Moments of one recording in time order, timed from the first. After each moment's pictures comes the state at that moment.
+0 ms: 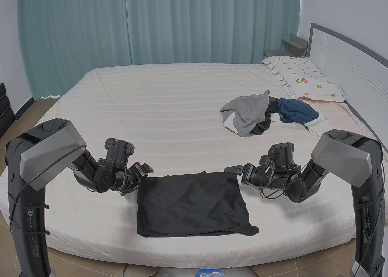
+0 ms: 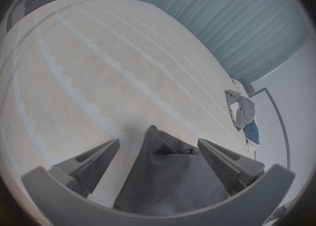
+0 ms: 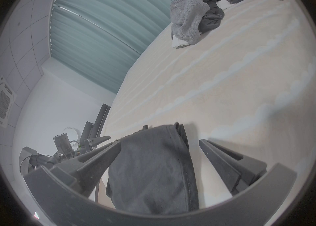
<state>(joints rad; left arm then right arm) -0.25 2.34 -1.09 -0.45 0.00 -0.88 0.35 2.47 -1.10 -0.88 0.37 0.73</state>
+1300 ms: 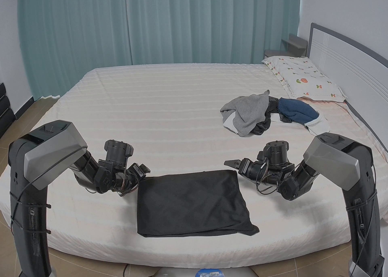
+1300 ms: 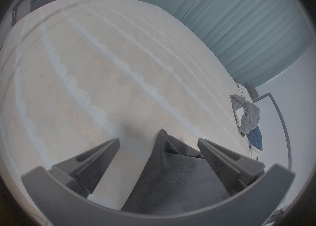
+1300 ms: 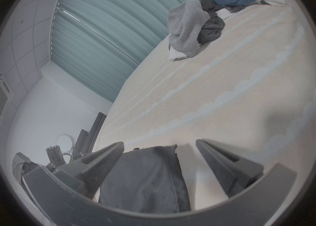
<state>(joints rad) -0.22 2.36 -1.09 -0.46 0.02 -0.90 0.33 2.53 -1.17 -0.92 0.28 0.74</state>
